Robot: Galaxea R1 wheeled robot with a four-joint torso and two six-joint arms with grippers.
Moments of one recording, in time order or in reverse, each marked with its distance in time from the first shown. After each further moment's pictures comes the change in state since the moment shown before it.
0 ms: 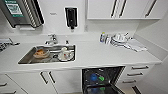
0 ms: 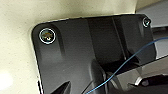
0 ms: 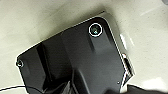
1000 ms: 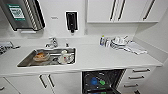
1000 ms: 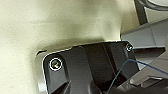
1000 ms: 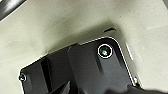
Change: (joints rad) left arm -0.001 -0.446 0.610 -0.001 0.113 -0.004; right arm 0.024 0.020 -0.010 0.001 -0.001 0.000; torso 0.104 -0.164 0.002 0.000
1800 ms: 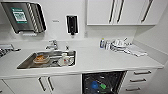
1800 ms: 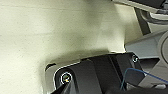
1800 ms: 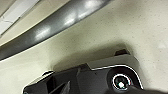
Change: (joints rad) left arm 0.006 -0.107 0.115 0.000 0.047 -0.004; right arm 0.057 0.072 -0.069 0.001 0.001 0.003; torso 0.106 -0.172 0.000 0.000
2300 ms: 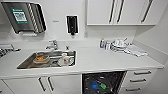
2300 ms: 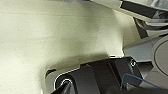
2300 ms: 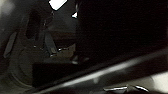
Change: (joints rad) left arm -0.038 -0.060 0.073 0.001 0.002 0.002; right arm 0.090 0.022 -0.035 0.097 -0.045 0.004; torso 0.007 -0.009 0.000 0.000
